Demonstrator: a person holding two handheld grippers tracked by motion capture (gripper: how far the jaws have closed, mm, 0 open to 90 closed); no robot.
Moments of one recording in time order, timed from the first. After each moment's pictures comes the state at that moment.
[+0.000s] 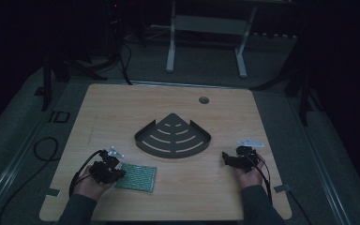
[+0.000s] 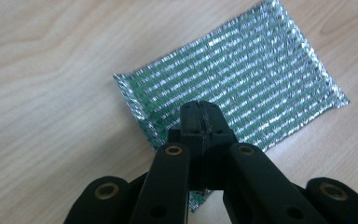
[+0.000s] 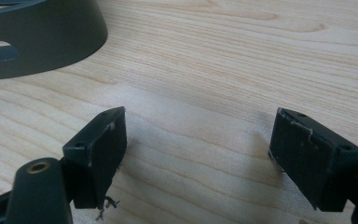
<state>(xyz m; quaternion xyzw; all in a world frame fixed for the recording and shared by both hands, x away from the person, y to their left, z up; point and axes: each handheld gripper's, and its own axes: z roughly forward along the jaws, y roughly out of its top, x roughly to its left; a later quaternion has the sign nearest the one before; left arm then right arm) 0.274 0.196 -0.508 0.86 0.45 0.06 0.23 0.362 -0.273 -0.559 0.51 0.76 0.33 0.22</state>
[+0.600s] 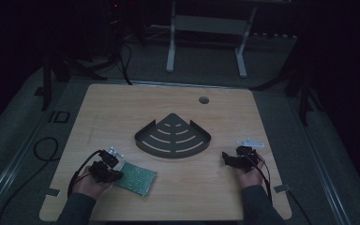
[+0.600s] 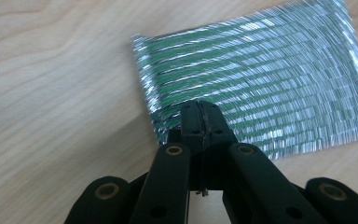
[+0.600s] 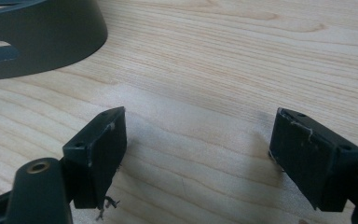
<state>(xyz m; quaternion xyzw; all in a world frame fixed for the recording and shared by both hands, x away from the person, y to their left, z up) 0.285 0.202 -0.513 0.86 0.47 0.05 0.20 0.362 -0.273 -0.559 0.51 0.76 0.33 0.22</state>
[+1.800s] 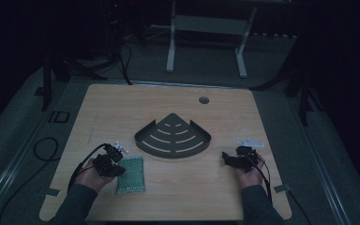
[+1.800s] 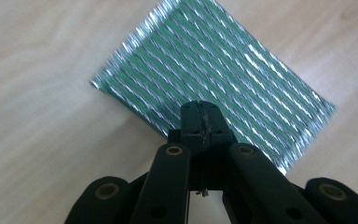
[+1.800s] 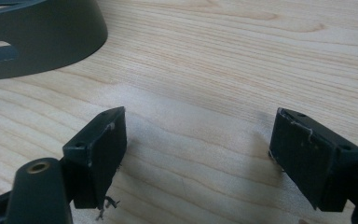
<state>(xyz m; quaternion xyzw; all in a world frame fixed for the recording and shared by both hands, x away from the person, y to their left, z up) 0.292 0.192 -0.500 0.89 0.43 0.03 0.16 0.362 -0.273 -0.559 0.51 0.76 0.33 0.22</state>
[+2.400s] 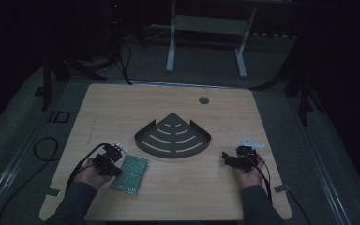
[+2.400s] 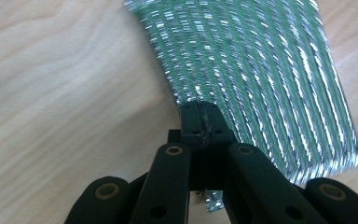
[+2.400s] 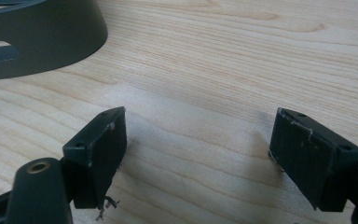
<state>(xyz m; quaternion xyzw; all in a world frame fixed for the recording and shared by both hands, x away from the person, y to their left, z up) 0.310 0.195 -0.507 0.89 0.45 0.03 0.12 0.362 -0.273 -0.559 0.51 0.76 0.33 0.22</state>
